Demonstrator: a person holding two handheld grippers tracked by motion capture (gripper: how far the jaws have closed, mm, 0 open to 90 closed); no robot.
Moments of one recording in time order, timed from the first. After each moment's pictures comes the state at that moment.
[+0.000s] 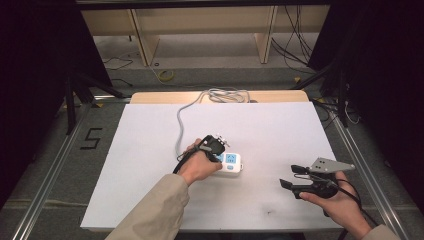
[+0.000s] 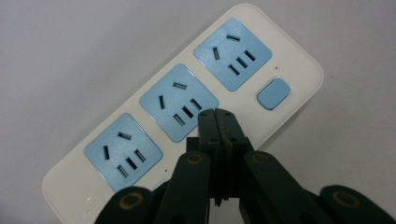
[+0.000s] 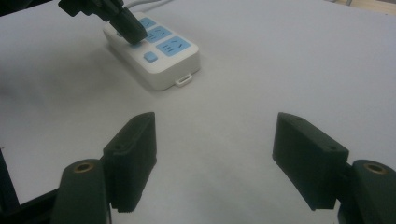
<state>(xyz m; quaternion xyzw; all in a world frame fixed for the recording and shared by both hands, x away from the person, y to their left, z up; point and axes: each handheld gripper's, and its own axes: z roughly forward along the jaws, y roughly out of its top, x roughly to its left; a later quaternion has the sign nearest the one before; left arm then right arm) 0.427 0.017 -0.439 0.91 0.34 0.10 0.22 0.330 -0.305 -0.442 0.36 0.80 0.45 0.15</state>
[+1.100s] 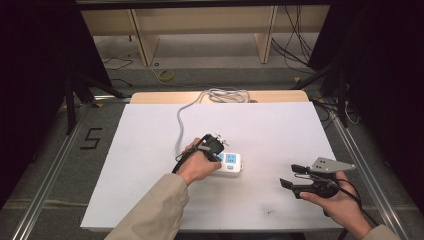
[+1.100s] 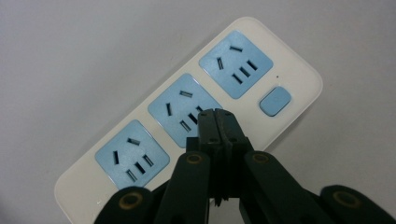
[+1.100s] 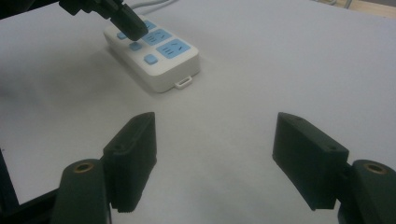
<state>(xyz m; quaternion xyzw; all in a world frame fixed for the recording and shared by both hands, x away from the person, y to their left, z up) 0.425 0.021 -0.433 0.90 0.34 0.12 0.25 0.330 -0.305 -0.441 0.36 0.80 0.45 0.15</state>
